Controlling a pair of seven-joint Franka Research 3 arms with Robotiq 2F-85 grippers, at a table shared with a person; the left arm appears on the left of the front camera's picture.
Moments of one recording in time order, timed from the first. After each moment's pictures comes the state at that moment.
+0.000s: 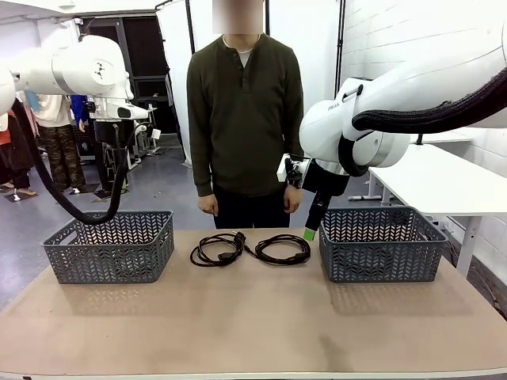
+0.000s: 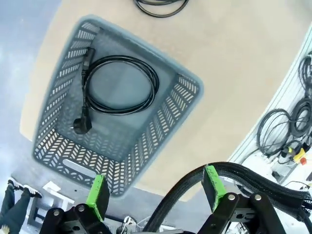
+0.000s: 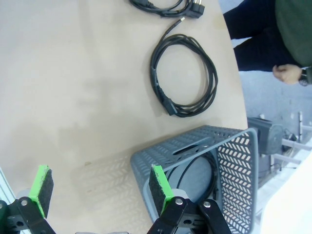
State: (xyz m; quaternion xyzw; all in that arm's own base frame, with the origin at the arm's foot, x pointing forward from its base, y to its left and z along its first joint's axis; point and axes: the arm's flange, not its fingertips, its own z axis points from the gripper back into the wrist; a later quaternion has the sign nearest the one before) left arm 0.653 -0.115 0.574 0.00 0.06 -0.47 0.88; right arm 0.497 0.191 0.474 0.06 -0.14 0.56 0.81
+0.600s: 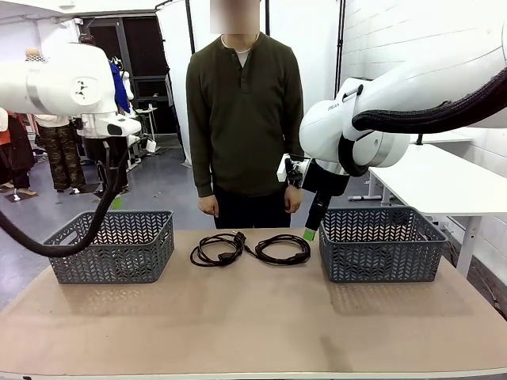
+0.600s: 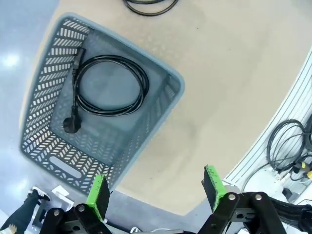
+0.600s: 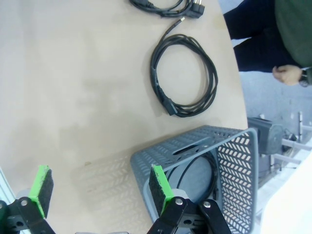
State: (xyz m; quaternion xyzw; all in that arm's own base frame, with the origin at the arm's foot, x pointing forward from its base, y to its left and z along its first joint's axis) left arm 0.571 -0.122 0.551 0.03 -0.01 -0.47 0.88; right arm 0.497 0.191 0.474 0.06 -0.14 0.56 0.81
